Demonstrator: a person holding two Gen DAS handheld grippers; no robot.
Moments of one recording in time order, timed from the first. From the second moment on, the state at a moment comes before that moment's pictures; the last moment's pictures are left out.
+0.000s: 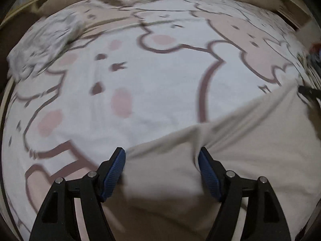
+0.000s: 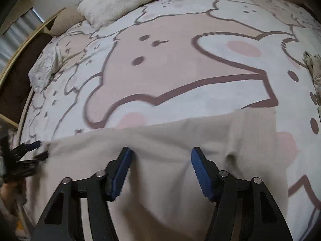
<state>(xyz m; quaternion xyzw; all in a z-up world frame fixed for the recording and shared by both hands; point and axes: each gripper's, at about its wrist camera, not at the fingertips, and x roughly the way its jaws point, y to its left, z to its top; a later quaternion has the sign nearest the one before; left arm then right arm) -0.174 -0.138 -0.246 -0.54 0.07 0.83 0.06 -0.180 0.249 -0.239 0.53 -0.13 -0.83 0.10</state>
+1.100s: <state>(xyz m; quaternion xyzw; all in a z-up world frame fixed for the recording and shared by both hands) -0.154 -0.141 -0.221 -0.53 0.11 0.83 0.12 -0.165 0.242 -0.248 0.47 -0.02 -0.88 0.10</state>
